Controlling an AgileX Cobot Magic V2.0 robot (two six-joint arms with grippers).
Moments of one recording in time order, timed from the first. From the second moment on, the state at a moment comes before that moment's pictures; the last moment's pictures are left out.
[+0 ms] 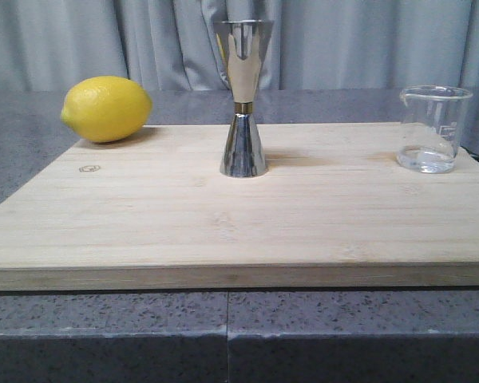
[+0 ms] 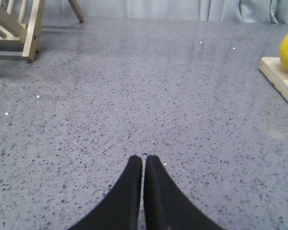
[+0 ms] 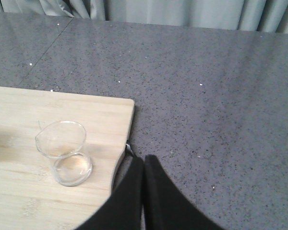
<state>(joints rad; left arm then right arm) 0.03 -0.01 0.01 -0.07 0.25 0.06 0.16 0.57 -0.59 -0.12 0.45 0.09</state>
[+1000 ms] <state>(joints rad) -0.04 -0.01 0.00 -0.05 0.14 0.06 0.16 0.57 -0.59 -0.12 0.45 0.09</state>
